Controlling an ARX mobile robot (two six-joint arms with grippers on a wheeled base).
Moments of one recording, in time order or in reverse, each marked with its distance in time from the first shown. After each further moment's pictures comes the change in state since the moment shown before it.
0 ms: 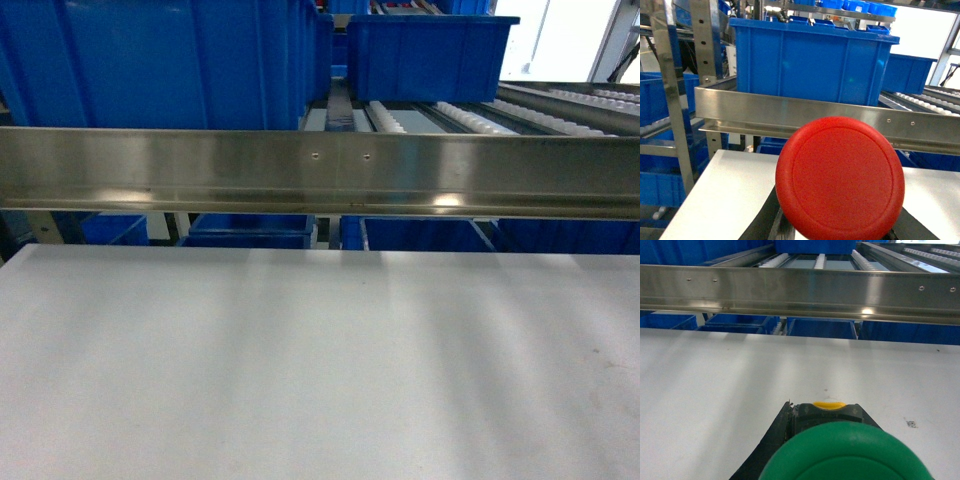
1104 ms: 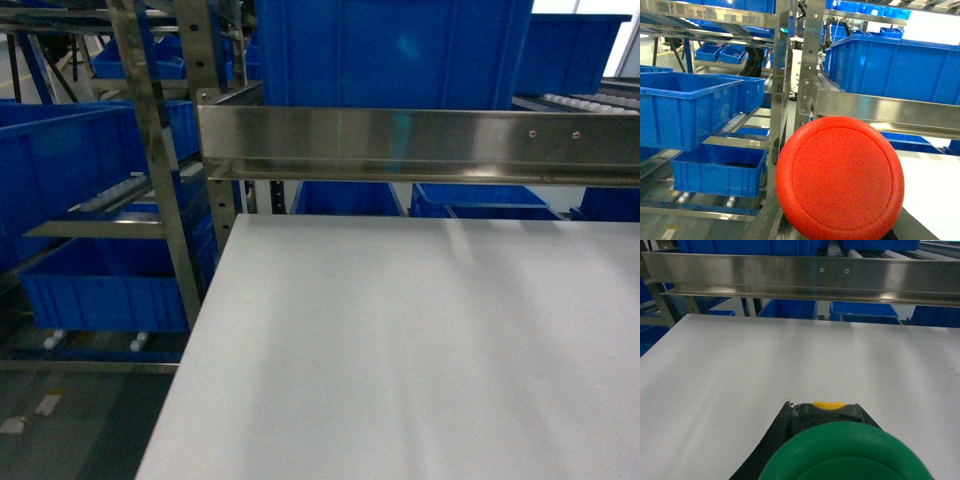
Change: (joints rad) left arm 0.000 -0.001 0.000 0.001 0.000 0.000; right arm 0.000 -0.002 0.000 0.000 0.000 0.000
